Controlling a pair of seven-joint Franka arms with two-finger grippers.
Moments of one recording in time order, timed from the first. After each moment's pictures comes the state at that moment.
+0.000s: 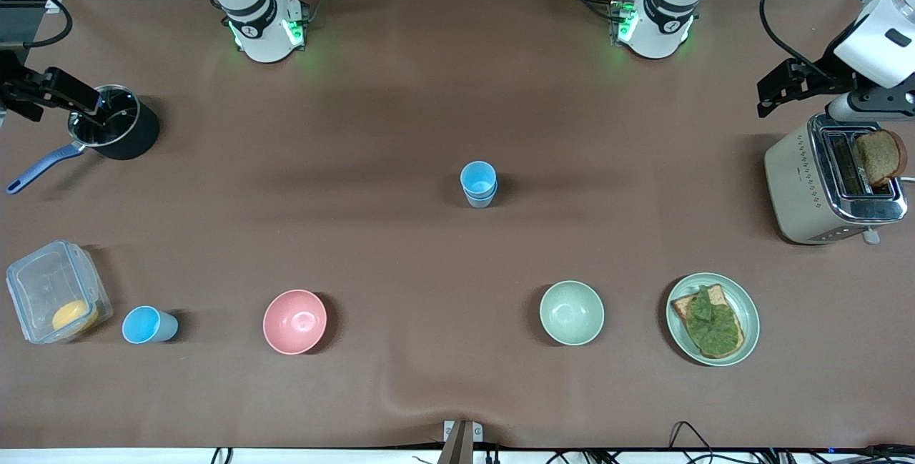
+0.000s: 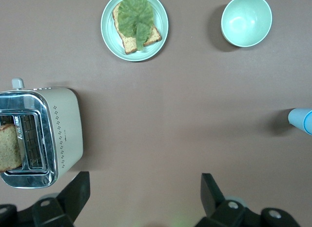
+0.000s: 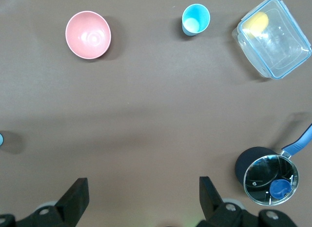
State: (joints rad) left arm 0.02 -0.10 -0.14 -1.65 0.01 1.55 -0.06; right arm 0.06 -0.01 -0.08 -1.48 0.02 1.43 0.07
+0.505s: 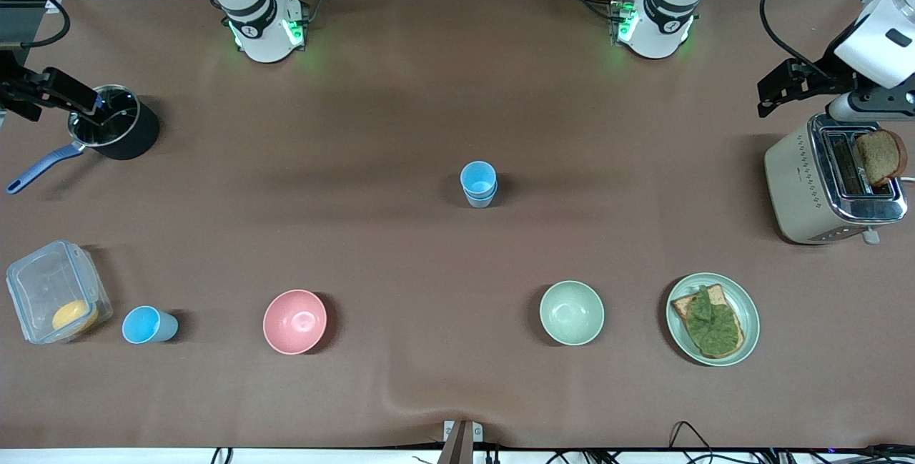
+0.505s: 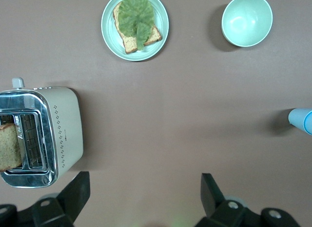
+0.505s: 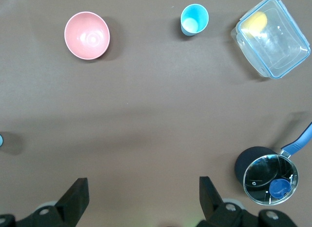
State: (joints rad) left arm 0.03 -0.10 -0.14 -1.65 0.01 1.55 -0.06; right arm 0.06 -0.01 -0.08 -1.48 0.02 1.43 0.07
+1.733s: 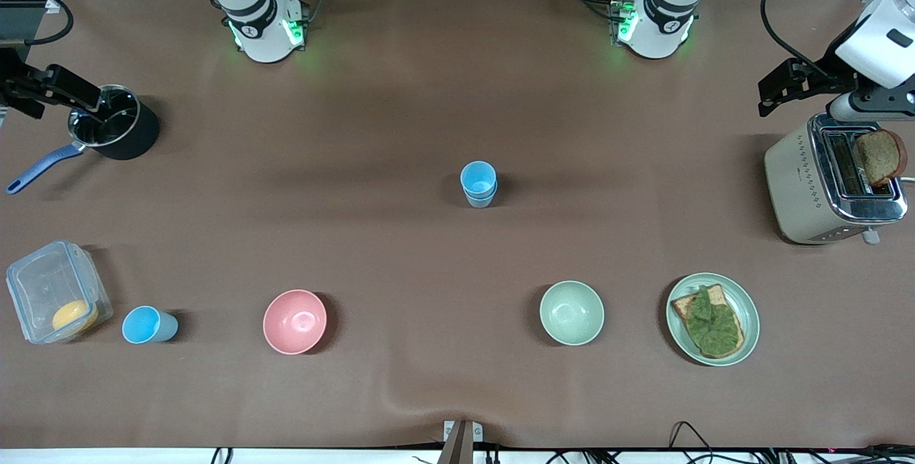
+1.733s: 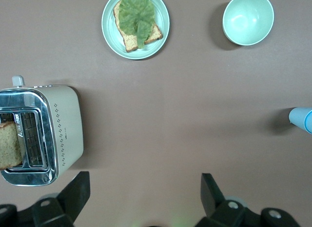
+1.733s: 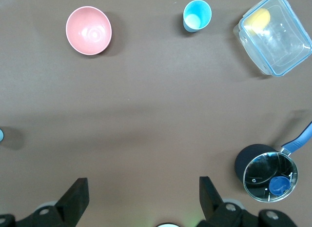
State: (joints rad) left arm 0.03 -0.10 -0.14 -1.65 0.01 1.54 -0.06; right arm 0.07 -0.01 -0.08 -1.47 0.02 1.41 0.07
